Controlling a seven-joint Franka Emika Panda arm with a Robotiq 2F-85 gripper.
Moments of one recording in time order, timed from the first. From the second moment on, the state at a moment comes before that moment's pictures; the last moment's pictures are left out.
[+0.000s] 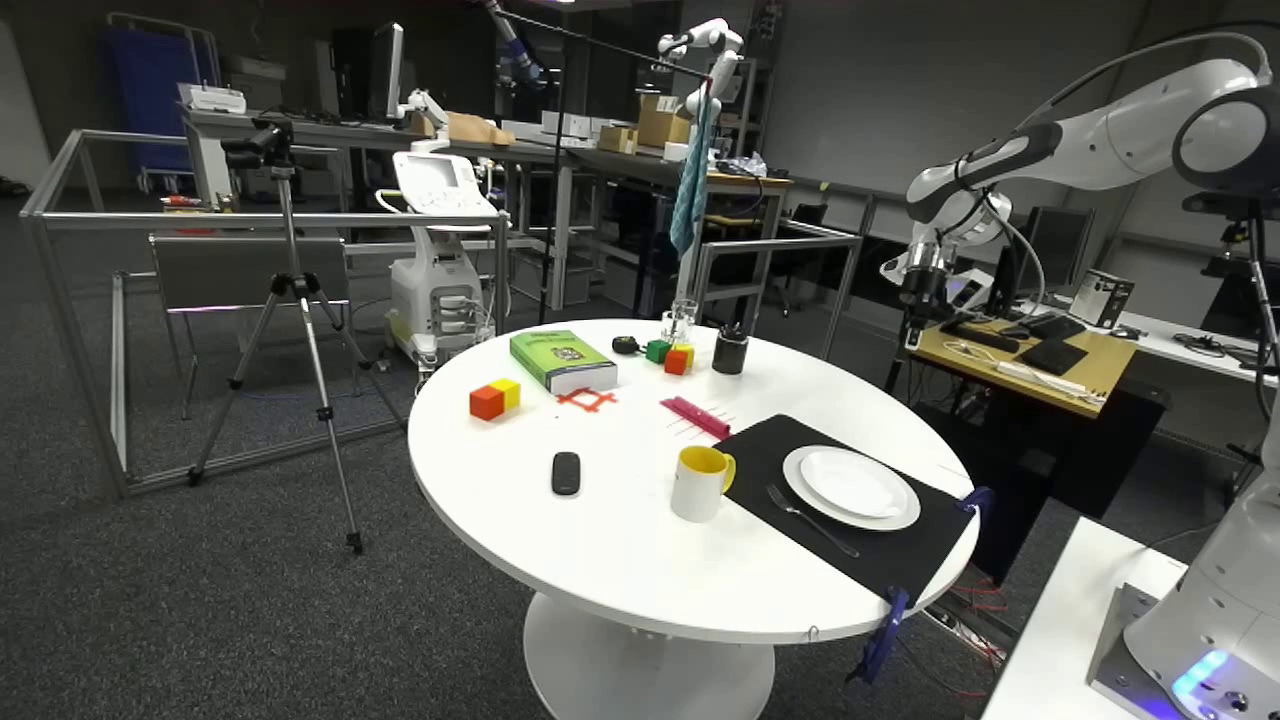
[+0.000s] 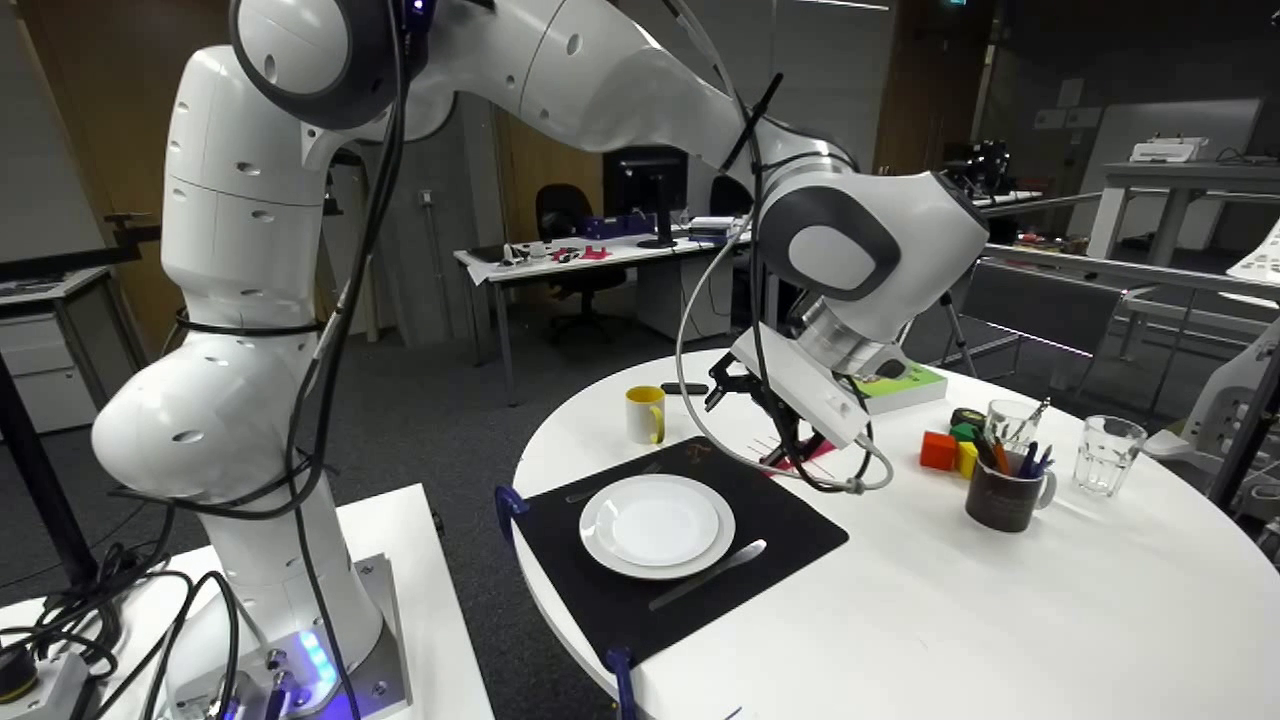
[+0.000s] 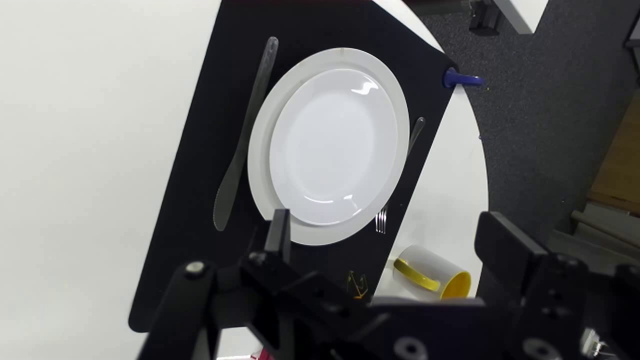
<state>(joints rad) -0.29 0.34 -0.21 -1.80 0.40 1.64 -1.08</state>
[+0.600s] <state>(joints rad) -0.29 0.37 -0.18 -1.79 0.40 1.64 -1.08</state>
